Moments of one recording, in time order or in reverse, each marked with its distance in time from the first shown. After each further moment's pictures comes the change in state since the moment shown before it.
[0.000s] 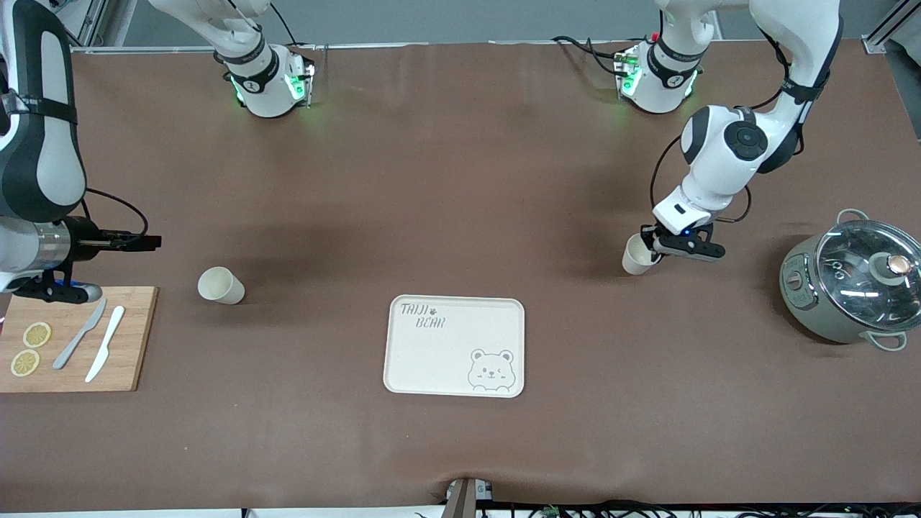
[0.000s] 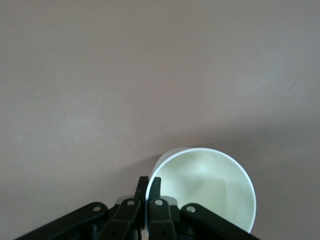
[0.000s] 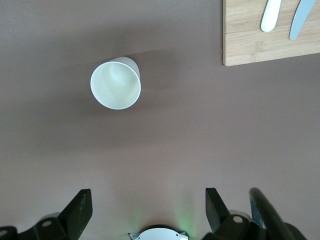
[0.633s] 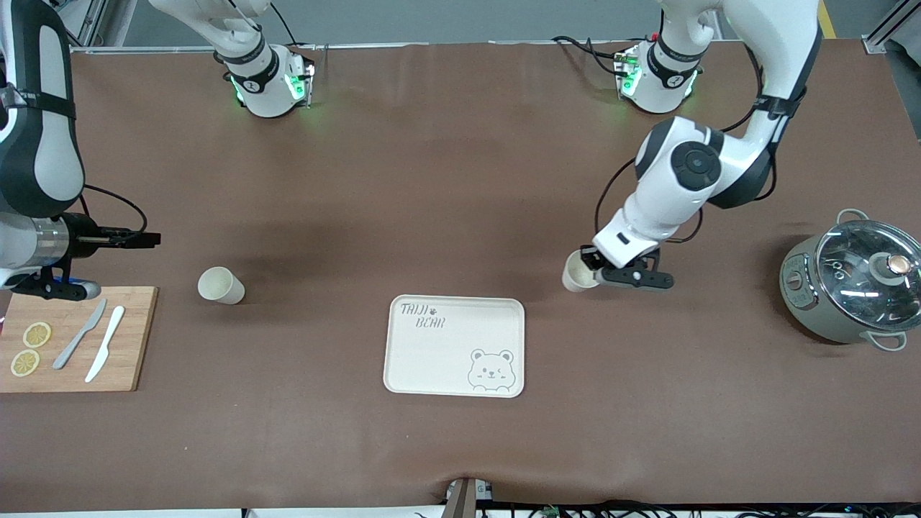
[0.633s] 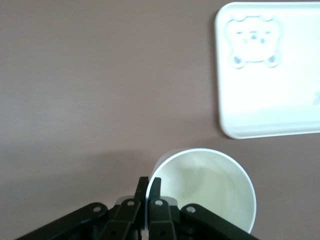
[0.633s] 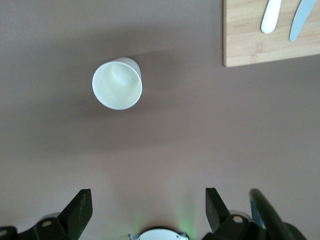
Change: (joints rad) left arm -0.178 0.167 -0.068 0.511 0.000 -0.426 -0.347; right arm 0.000 -0.015 0.002 -0.033 0.001 0.042 -0.001
